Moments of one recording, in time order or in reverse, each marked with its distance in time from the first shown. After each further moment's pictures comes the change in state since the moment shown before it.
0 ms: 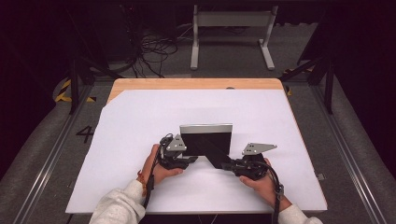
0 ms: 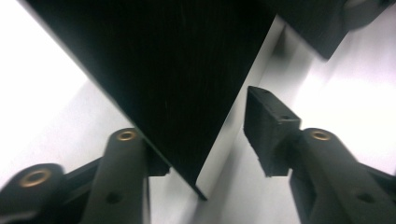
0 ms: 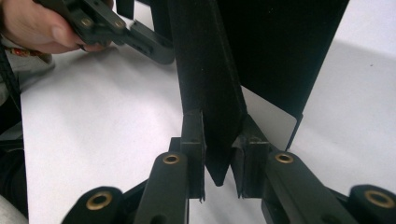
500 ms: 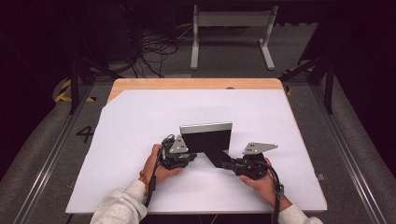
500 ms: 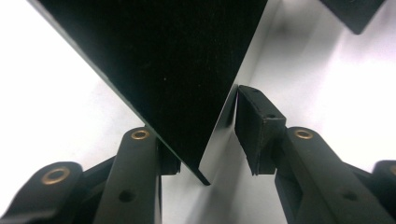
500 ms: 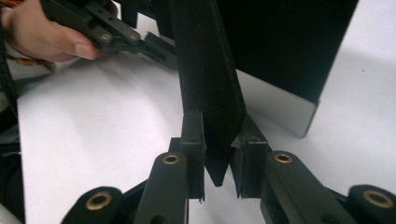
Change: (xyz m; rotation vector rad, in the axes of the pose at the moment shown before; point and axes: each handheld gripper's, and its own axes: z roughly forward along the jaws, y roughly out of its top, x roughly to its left) left arm 0.001 0.000 0.005 0.002 0.062 0.053; right arm 0.000 0.002 -0.002 -0.017 -0.008 -0.001
